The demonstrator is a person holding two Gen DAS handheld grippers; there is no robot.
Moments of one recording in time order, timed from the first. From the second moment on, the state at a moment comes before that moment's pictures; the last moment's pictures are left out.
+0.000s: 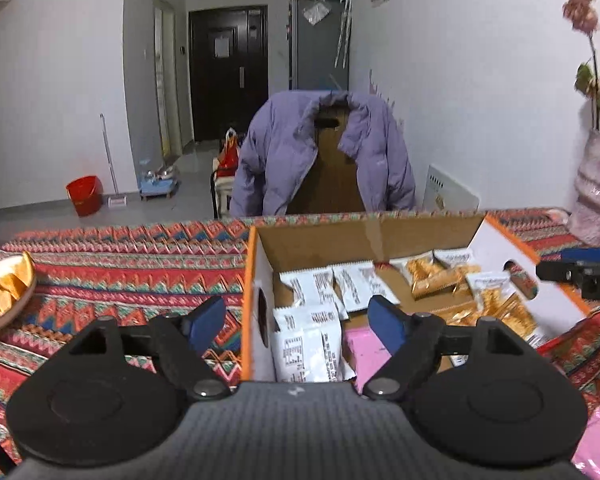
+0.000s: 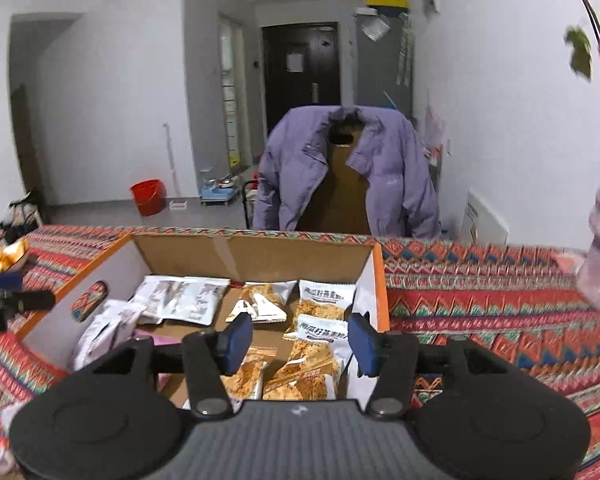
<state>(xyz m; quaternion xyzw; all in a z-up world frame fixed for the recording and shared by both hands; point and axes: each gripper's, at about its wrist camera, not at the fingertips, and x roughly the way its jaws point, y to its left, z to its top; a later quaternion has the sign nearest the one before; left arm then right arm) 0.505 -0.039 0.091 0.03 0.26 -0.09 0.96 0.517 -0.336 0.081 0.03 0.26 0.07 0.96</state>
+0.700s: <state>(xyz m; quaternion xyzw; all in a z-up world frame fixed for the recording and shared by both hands) 0.279 0.010 0.112 0.02 0.20 -0.09 0.98 0.287 -0.285 0.108 -0.04 0.20 0.14 0.97</state>
